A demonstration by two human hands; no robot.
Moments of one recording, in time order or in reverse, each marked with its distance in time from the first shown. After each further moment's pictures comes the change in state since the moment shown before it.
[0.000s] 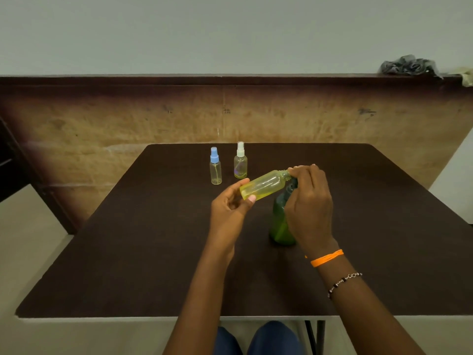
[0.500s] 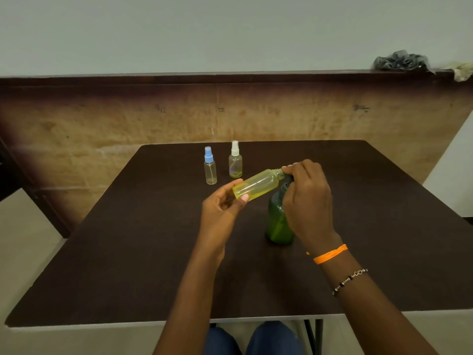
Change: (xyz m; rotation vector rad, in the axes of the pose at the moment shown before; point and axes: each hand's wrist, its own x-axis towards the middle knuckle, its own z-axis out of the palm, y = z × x) left_hand 0.000 0.002 -0.006 0.005 -0.032 -0.010; right_hand 0.012 -0.002 -0.010 0.014 -0.099 0.009
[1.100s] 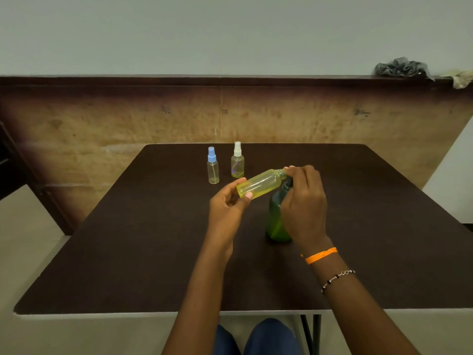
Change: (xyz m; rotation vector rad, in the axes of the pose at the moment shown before) left_hand -0.003 0.000 0.011 -0.027 0.060 -0.032; right_hand -0.012 -0.003 0.005 0.014 0.028 0.049
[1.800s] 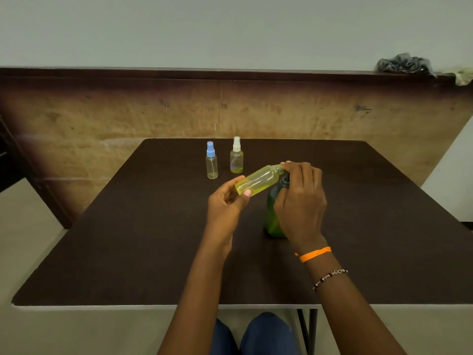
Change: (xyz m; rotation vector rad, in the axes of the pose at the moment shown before) left_hand -0.003 -0.003 0.001 -0.023 0.005 -0.027; right_hand -0.006 0.000 -0.001 -0.092 -0.048 0.014
